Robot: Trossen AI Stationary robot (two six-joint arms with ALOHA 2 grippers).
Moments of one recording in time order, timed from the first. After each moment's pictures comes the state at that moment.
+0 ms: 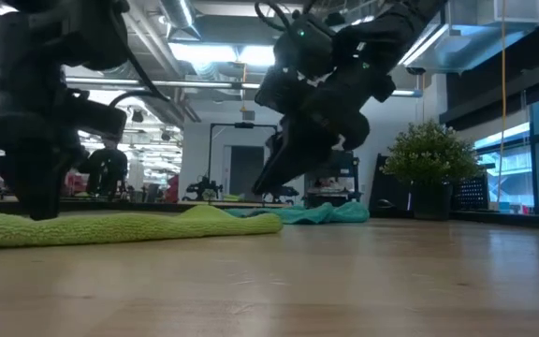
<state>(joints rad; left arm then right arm) -0.30 1.40 0.61 -0.64 -0.13 -0.73 -0.02 1.94 1.14 -0.05 -0.24 -0.19</state>
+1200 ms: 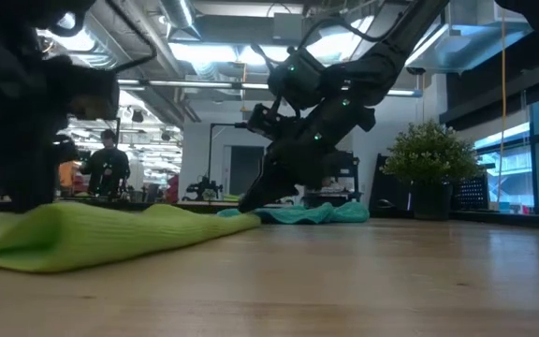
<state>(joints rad) -0.48 1.41 0.60 -0.34 -0.14 -0.83 -0.13 2.04 1.14 0.14 -0.12 -0.24</state>
